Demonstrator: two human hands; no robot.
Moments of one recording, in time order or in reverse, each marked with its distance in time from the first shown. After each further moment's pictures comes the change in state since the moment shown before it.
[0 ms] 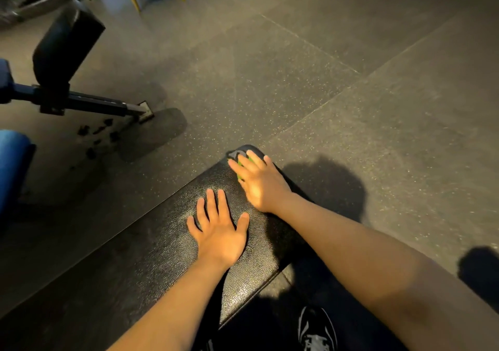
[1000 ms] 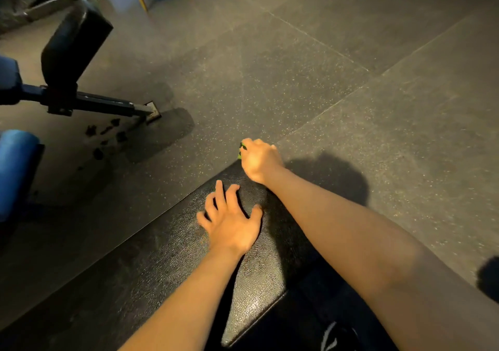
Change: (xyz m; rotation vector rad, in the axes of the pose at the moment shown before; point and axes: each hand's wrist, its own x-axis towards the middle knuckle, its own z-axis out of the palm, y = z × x) left_hand 0.029 0.016 -0.017 -0.082 0.111 -0.011; right_hand 0.088 -0.003 -0.012 0.232 -0.077 0.366
